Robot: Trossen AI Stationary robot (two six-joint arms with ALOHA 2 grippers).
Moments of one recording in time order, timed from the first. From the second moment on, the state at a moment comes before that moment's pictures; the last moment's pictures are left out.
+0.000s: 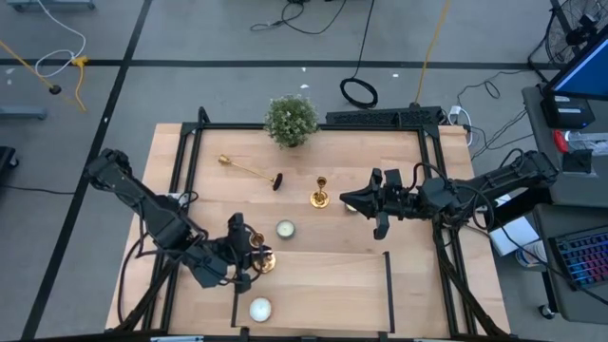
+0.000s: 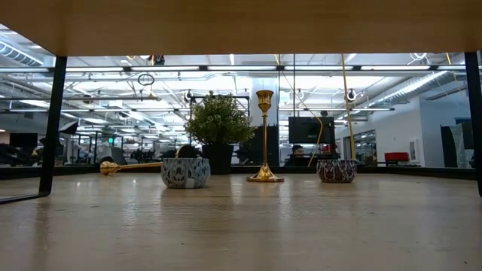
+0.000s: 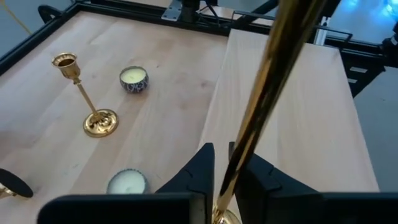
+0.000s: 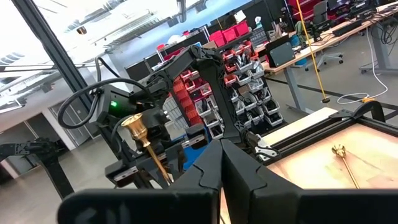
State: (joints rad) left arm -0.67 1.39 1.25 -0.58 -0.65 -0.64; right arm 0.33 1.09 0.90 0.30 0.42 0.45
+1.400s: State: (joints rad) left arm -0.67 1.39 1.25 -0.58 -0.57 -0.65; right arm 0.33 1.09 0.90 0.30 0.42 0.44
